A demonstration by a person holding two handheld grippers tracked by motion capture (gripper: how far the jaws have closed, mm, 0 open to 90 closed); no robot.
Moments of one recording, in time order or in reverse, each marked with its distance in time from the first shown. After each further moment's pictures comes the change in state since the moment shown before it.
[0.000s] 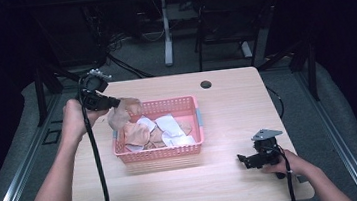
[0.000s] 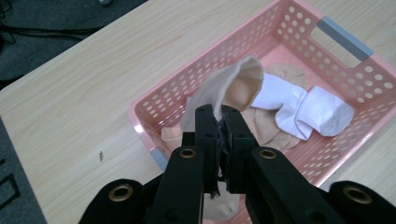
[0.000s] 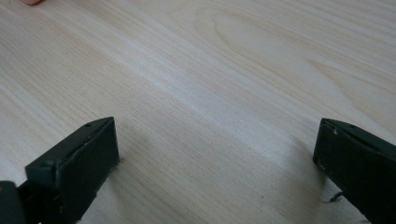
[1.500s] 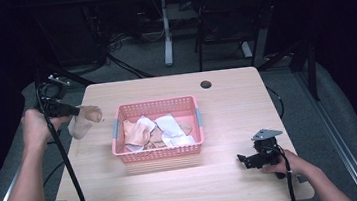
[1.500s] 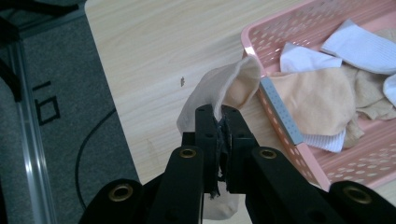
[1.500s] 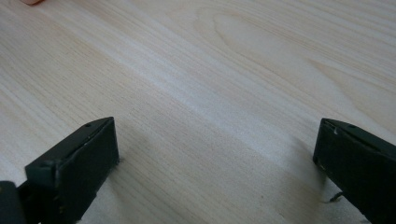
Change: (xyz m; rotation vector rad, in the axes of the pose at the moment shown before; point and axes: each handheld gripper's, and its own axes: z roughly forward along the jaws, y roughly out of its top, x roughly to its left) left arm 0.082 -0.059 -0.019 0.122 0.149 -0.205; right arm 0.000 0.000 0.000 0.000 0.000 -0.001
